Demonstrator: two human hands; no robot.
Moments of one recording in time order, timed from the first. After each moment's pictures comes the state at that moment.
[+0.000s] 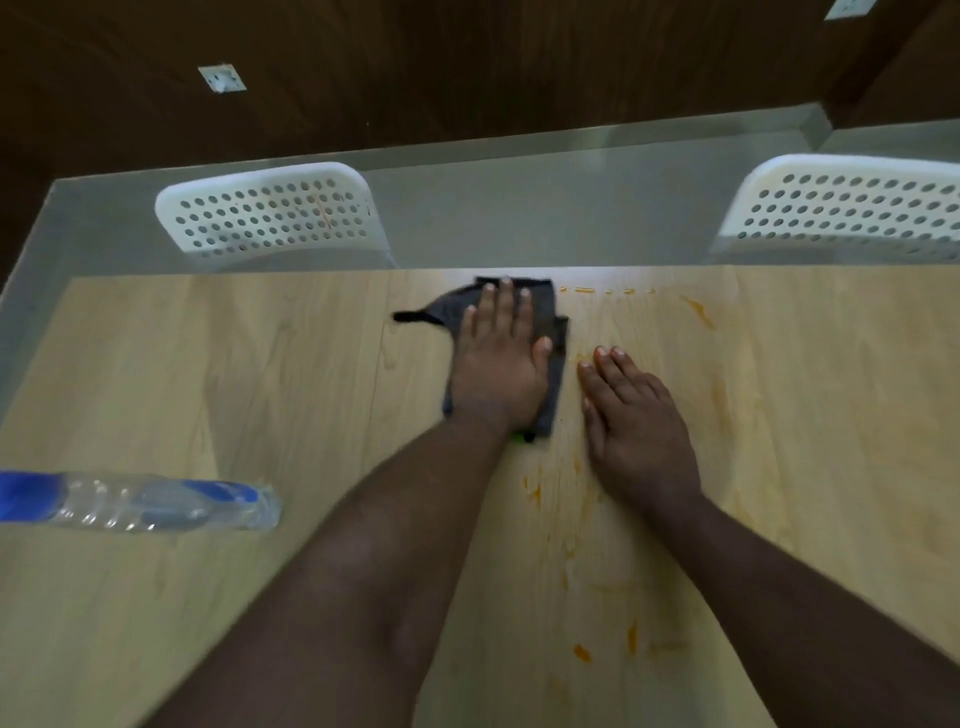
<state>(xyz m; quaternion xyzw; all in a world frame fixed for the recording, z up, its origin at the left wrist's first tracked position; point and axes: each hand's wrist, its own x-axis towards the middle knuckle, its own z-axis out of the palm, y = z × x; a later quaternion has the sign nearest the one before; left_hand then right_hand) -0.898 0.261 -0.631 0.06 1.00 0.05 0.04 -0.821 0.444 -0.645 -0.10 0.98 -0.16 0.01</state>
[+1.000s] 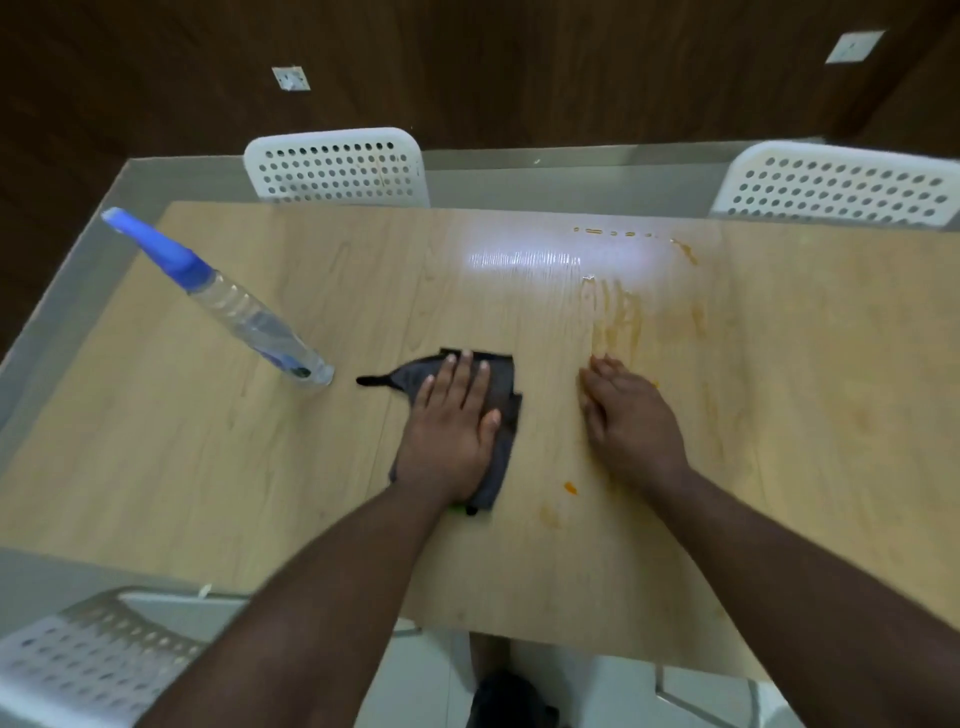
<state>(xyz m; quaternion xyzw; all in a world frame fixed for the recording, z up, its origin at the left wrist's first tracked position) -0.649 0.191 -0.630 0.05 1.00 0.06 0.06 -0.688 0.445 -0.625 -0.12 0.97 -0.20 0.05</state>
